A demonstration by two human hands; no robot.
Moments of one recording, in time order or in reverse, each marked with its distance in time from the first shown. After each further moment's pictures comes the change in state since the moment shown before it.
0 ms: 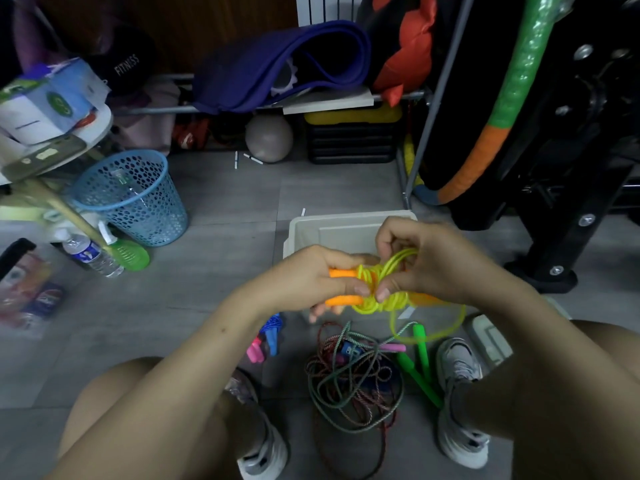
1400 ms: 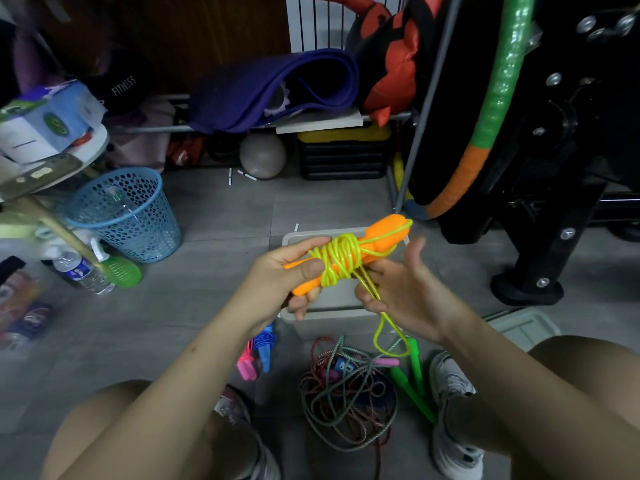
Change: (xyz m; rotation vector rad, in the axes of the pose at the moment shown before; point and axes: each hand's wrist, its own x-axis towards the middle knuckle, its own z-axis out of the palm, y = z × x) left_hand -0.012 -0.005 -0.002 -0.615 0.311 0.135; right_hand -0.003 0.029 0.041 1.389 -0.179 0.229
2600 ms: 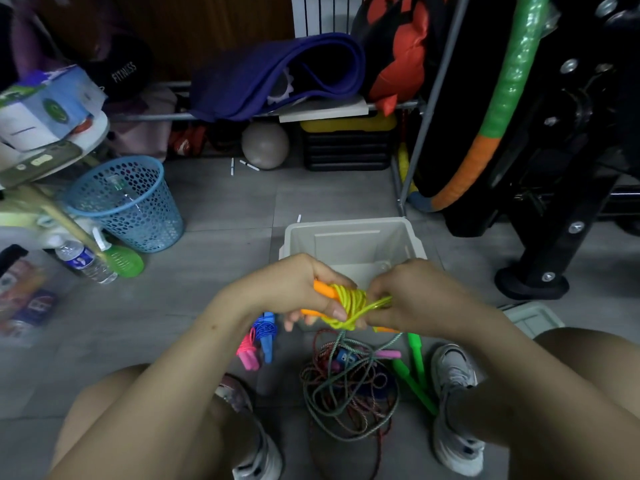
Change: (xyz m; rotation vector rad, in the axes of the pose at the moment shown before) left_hand 0.018 0.003 -0.006 0.774 -0.356 -0.298; right_hand -0.013 -0.030 0.042 -1.960 0.121 0.061
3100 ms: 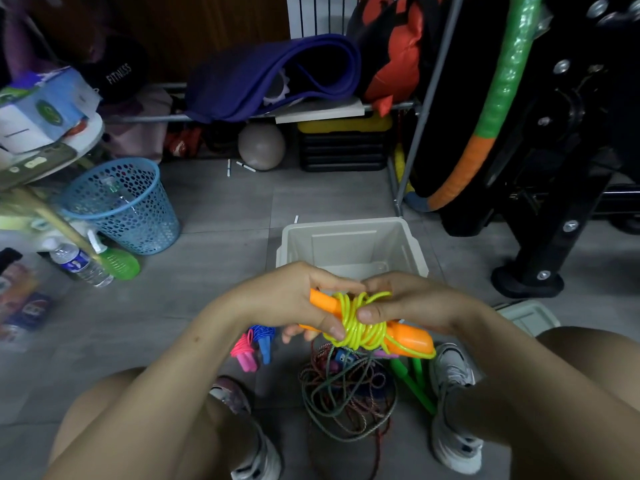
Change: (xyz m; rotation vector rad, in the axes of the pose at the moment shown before) left_hand -0.017 0.006 0.003 -0.054 -0.091 0.087; right_hand 0.003 0.017 0.020 1.137 -0.338 0.120
